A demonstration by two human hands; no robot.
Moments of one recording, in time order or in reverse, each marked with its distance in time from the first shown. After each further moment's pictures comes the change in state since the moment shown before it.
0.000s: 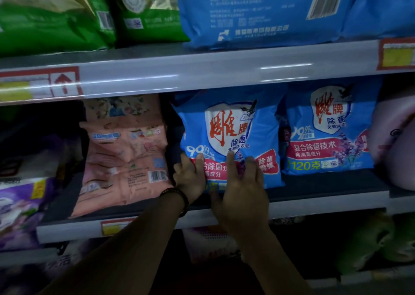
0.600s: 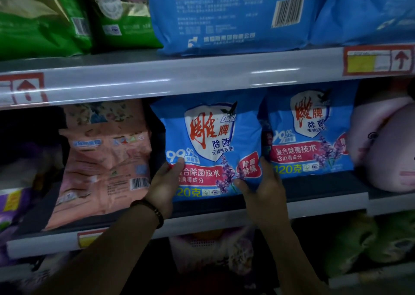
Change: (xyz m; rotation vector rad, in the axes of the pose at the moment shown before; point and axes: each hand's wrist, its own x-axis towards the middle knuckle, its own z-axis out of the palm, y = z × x) left_hand -0.021 0.011 -0.021 -0.666 -0.212 -0.041; right_hand 0.029 0.098 -0.010 0.525 0.123 0.249
